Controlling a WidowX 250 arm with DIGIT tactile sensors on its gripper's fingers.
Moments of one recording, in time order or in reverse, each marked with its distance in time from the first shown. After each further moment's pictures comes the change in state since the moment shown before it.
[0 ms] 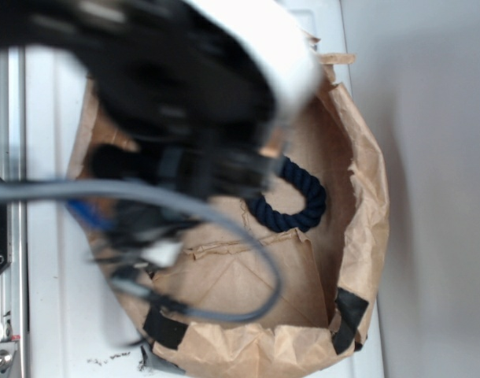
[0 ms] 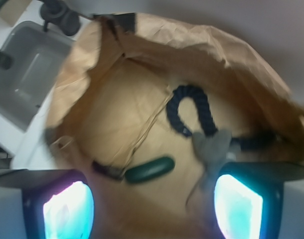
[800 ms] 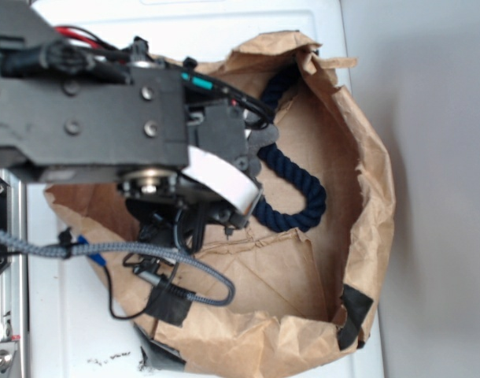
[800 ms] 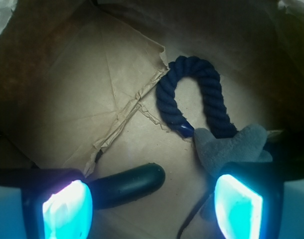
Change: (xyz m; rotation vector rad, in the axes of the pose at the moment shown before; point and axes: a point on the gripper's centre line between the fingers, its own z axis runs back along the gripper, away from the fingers) arm -0.015 -0.001 -0.067 0.121 -0.006 -0.064
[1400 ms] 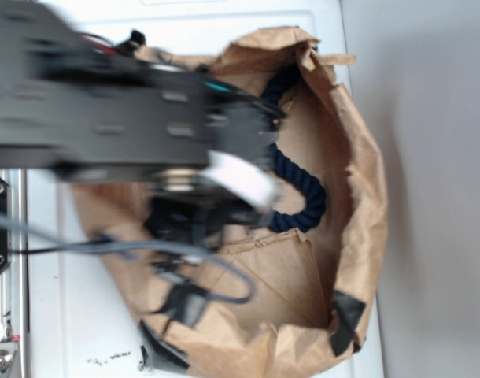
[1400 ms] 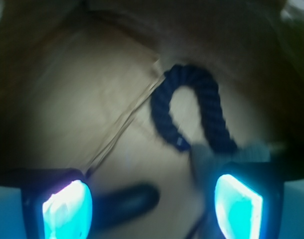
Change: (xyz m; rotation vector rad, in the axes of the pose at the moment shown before) arm 0.023 0.012 -0.026 -0.027 -0.012 0.015
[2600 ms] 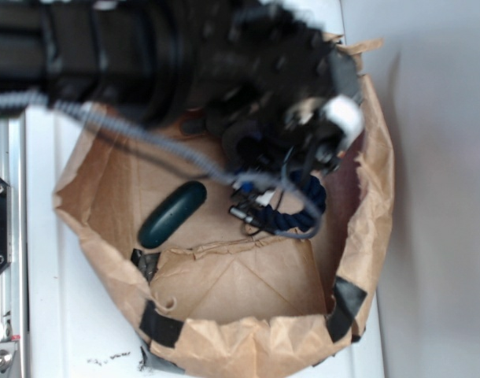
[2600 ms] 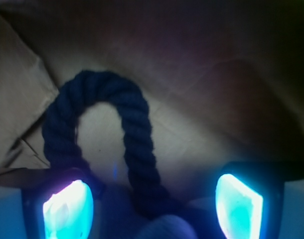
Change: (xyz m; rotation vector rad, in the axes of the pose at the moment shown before) arm 0.001 0.051 -0.040 0.088 0.019 -0.053
